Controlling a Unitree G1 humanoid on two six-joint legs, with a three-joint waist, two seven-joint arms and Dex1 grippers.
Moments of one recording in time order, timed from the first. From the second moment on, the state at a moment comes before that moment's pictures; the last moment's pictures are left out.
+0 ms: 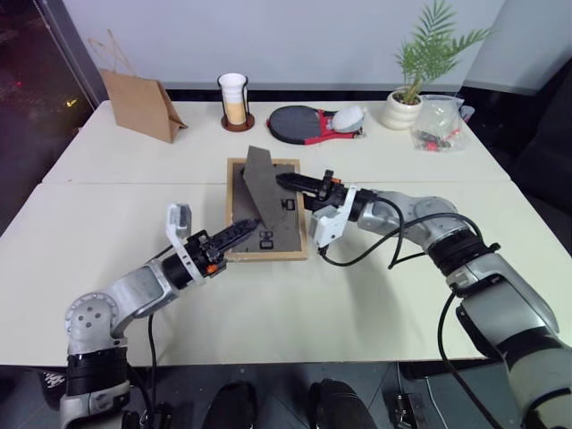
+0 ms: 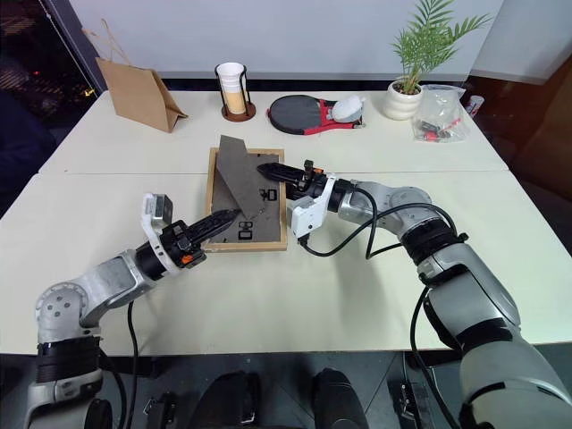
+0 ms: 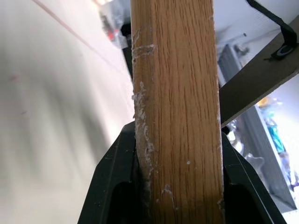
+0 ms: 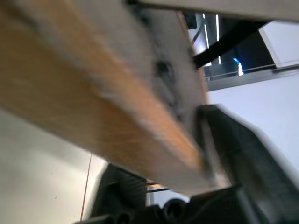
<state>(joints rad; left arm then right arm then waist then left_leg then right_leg) -0.27 0.37 0.31 -0.11 -1.76 1.09 -0.09 -1.03 -0.58 0.55 0.65 -1.01 -0.87 -0.26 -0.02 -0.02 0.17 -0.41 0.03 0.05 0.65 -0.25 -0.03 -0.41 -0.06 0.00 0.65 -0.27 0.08</state>
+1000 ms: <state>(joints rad) -0.23 0.91 0.24 -0.17 -0.92 0.80 -0.81 -1.01 -0.43 0.38 0.71 0.38 0.29 1.46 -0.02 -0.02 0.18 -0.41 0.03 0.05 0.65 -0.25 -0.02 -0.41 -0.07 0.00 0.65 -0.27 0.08</state>
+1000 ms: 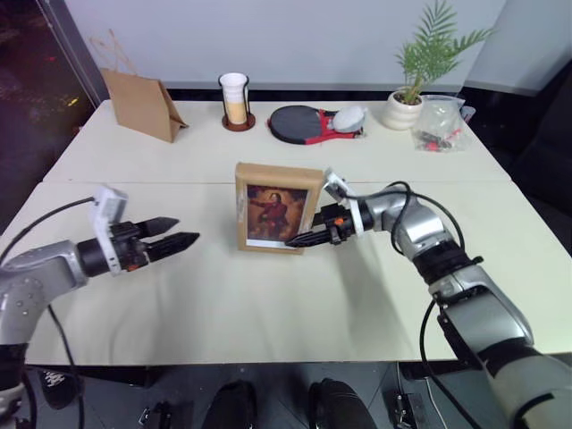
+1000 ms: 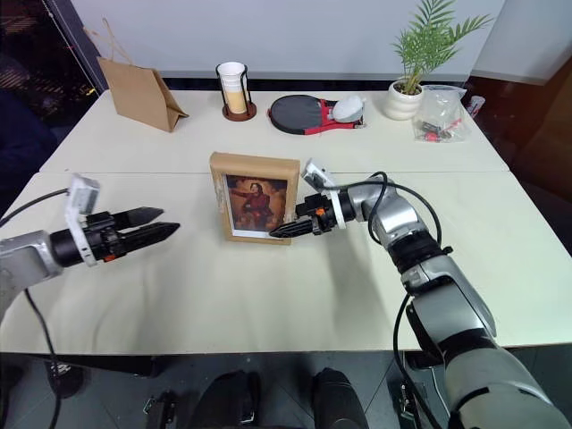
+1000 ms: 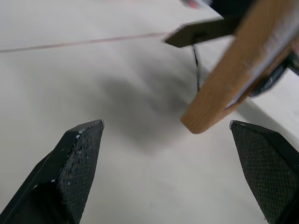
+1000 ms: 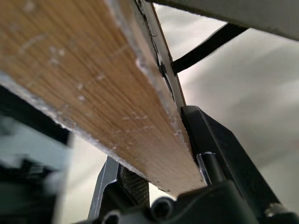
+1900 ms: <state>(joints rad) -0.16 0.90 0.23 -0.29 -0.80 0.79 -0.87 -0.62 -0.68 0.09 0.36 0.18 0.37 1.34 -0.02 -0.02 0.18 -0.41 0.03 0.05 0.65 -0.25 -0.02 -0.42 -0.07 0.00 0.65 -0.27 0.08</state>
